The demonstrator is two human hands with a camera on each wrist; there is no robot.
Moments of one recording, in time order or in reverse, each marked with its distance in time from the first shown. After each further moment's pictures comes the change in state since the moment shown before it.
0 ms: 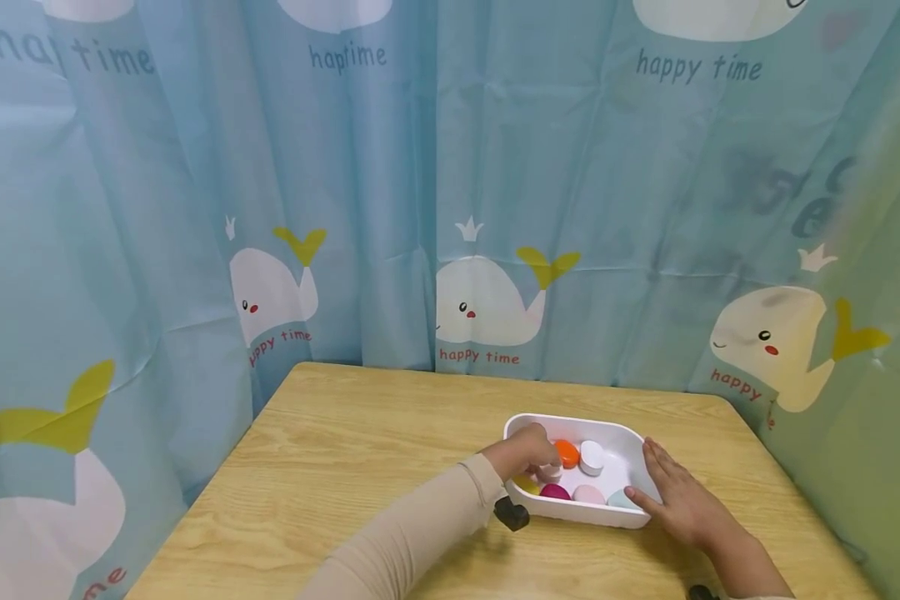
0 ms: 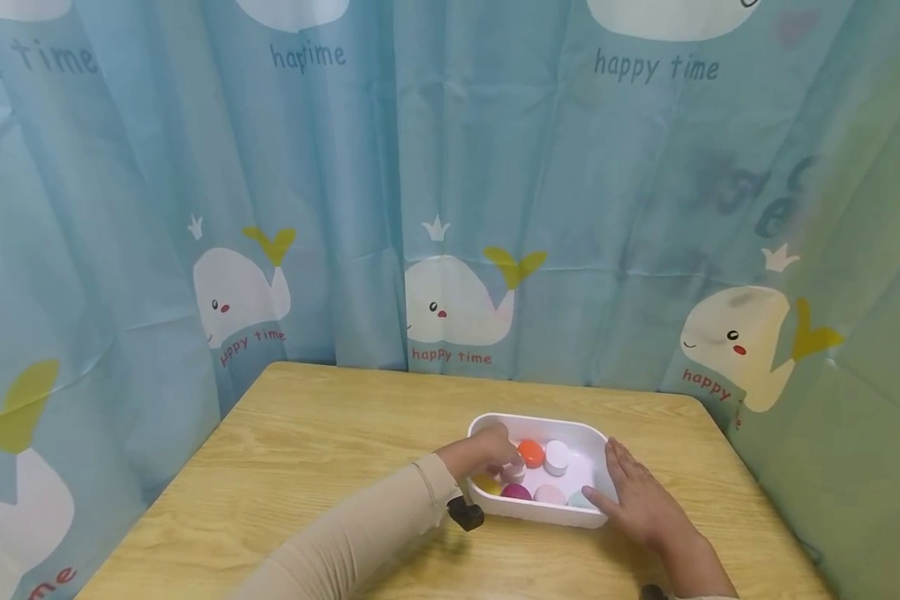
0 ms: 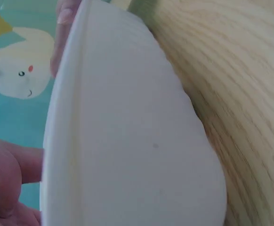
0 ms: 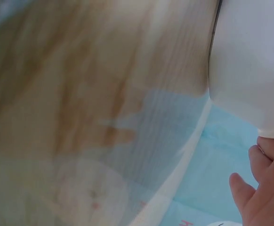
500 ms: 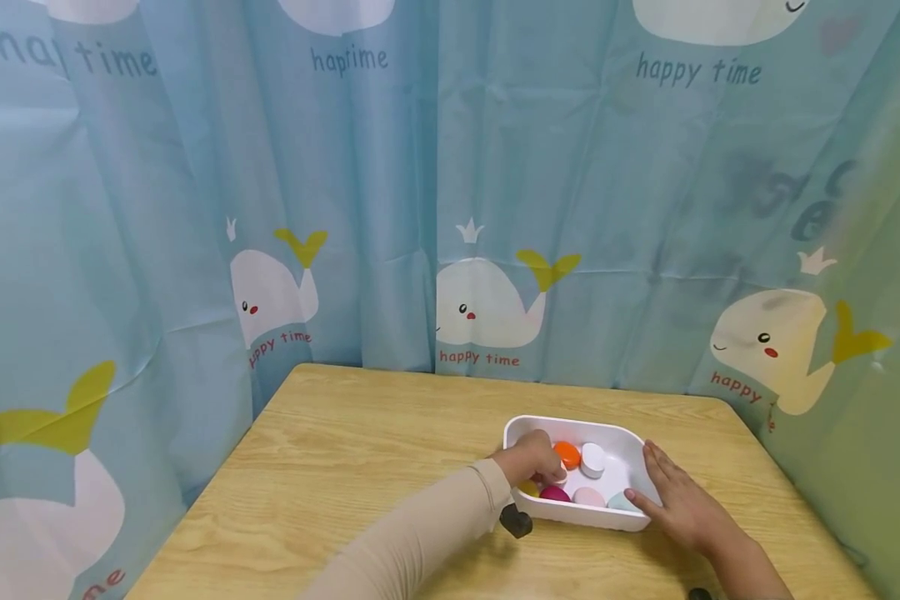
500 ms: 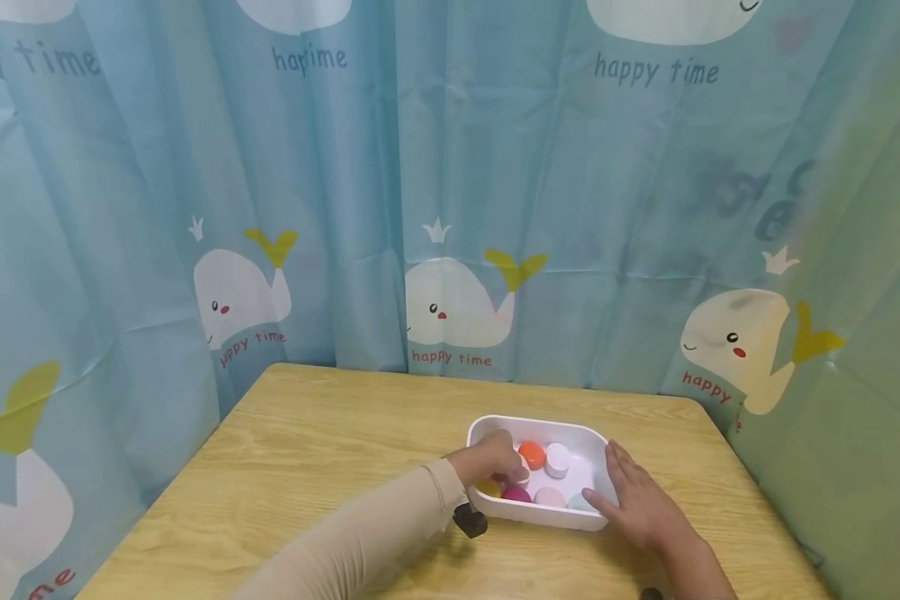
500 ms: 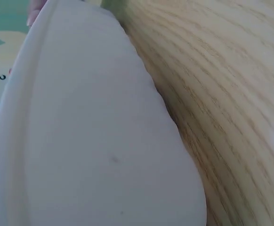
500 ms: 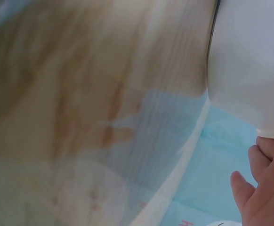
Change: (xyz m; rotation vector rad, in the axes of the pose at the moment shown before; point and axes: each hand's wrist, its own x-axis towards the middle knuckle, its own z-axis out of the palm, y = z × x) left_hand 0.000 0.001 0.011 0.142 0.026 0.026; right_hand 0.000 -0.002 -0.001 -0.002 0.000 0.005
